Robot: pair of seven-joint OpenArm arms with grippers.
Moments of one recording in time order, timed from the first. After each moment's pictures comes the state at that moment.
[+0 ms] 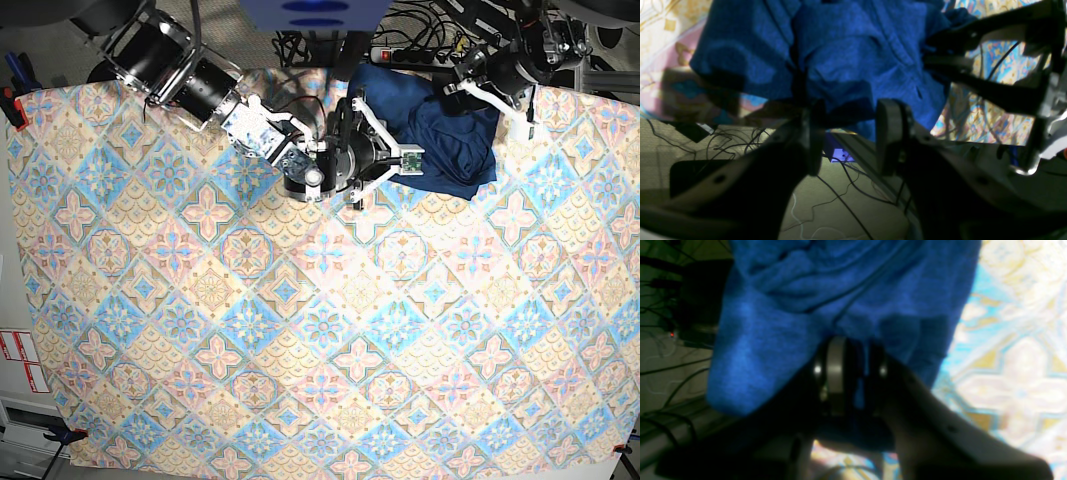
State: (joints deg) left arm 36.5 -5.8 -23.0 110.8 -45.0 -11.6 64.2; right arm 13.1 4.7 -53.3 74.5 13.2 41.1 -47.1
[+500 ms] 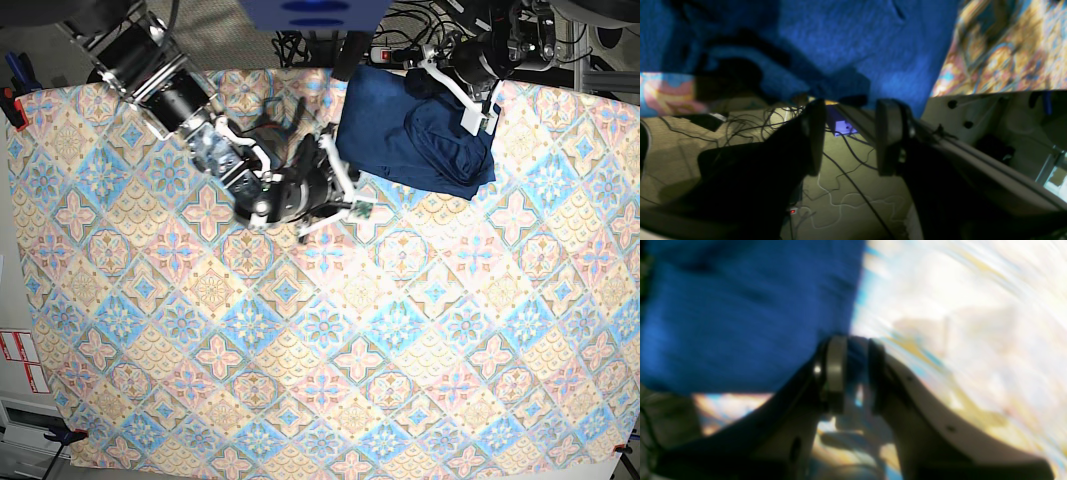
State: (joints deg) left arm 37.4 -6.8 -12.9 110.4 -36.8 -11.2 64.3; right arm 13.0 9.5 -41.2 77.0 12.7 40.9 -46.0
